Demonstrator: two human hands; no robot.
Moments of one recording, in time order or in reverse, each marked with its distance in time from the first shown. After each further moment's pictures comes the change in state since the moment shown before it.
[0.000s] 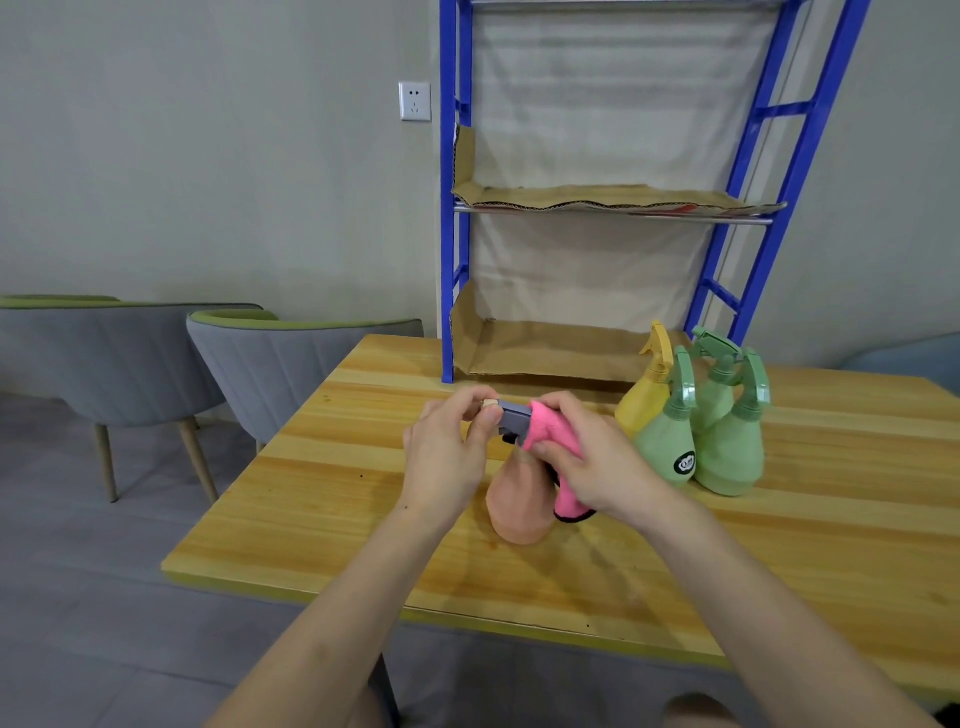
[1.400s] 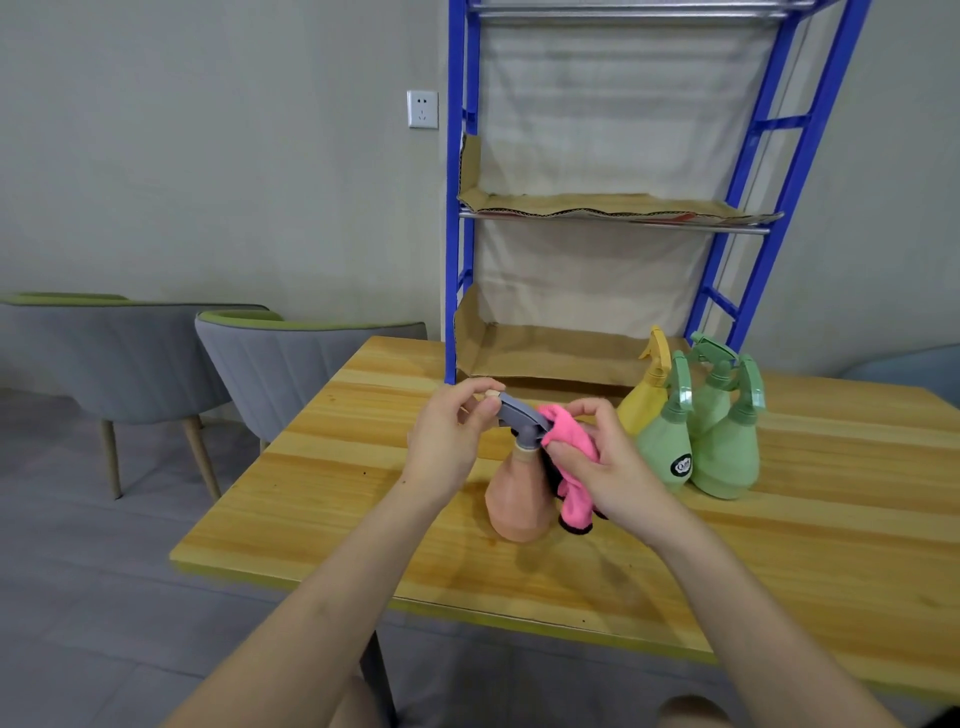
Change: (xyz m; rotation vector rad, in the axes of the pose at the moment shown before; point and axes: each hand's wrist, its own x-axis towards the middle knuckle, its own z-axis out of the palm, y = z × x) left_hand 0.012 0.005 -0.002 -0.101 -0.083 -0.065; right_hand -0.023 0.006 -0.002 0.529 0.019 0.088
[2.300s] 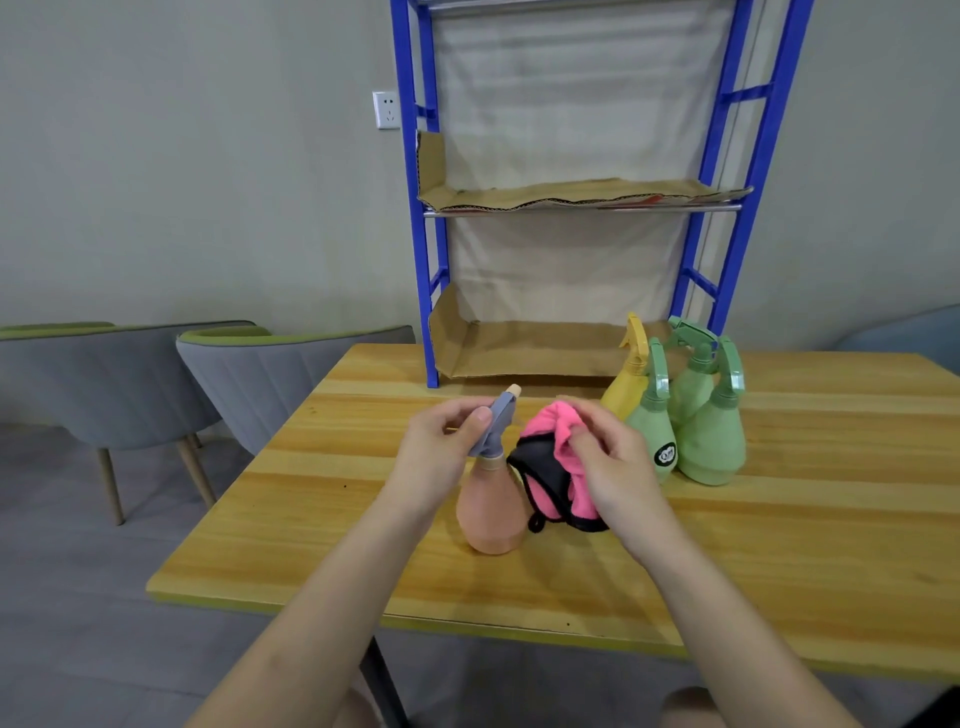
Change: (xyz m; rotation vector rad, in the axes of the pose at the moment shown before) left_hand -0.012 0.021 0.009 -0.238 -0.160 -0.156; right_hand -0.011 0.000 -0.006 0.123 0.294 -0.019
